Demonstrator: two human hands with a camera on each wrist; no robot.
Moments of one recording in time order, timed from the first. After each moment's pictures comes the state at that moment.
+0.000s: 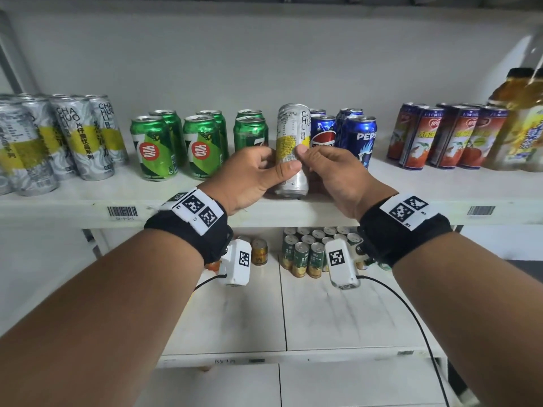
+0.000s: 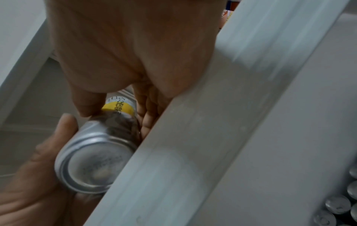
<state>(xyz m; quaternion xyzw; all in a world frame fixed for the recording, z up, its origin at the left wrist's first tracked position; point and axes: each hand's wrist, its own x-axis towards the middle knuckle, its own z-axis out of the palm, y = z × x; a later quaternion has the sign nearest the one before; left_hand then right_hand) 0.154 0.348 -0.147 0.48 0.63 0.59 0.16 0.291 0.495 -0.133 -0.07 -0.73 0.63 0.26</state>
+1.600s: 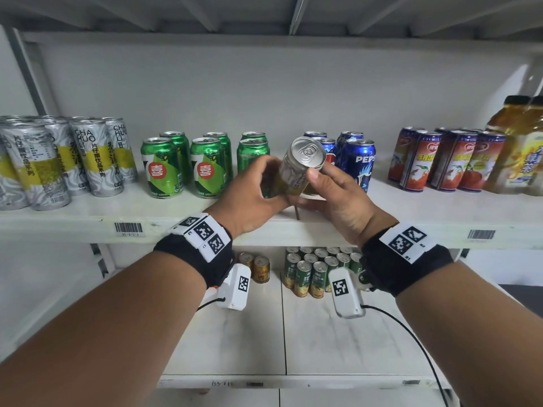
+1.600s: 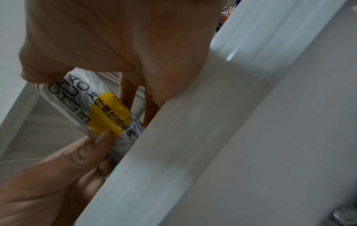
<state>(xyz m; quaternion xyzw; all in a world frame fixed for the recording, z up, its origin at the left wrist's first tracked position) 0.161 0.349 -0.147 0.50 0.69 0.53 0.01 0.299 0.503 -0.140 0.03 -0.71 0.66 0.26</state>
